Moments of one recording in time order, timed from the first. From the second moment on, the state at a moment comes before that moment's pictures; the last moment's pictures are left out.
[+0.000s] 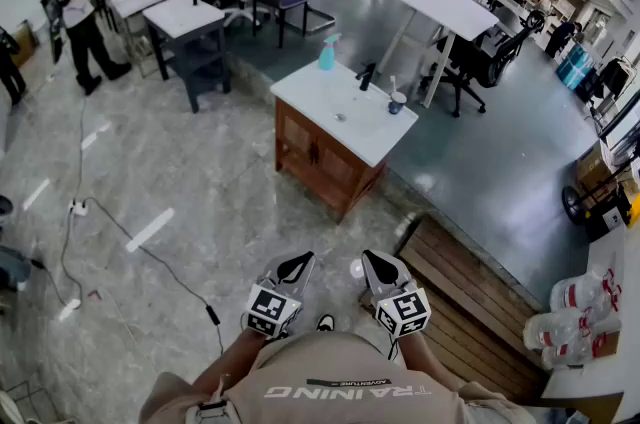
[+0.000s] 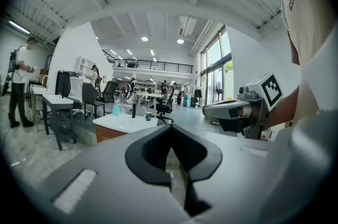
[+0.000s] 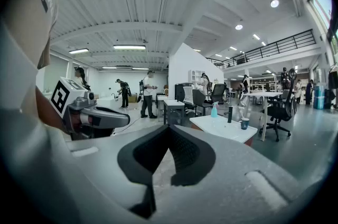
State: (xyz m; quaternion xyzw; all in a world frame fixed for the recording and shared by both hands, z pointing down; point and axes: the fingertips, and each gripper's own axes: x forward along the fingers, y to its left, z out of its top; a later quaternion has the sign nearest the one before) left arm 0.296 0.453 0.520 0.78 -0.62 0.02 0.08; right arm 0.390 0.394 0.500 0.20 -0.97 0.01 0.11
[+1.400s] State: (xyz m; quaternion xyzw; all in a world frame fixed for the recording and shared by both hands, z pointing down) left arm 0.110 0.400 0.523 0.69 -0.71 0.04 0.12; right arm 0.228 0.316 0.521 0.13 -0.99 0.01 0.11
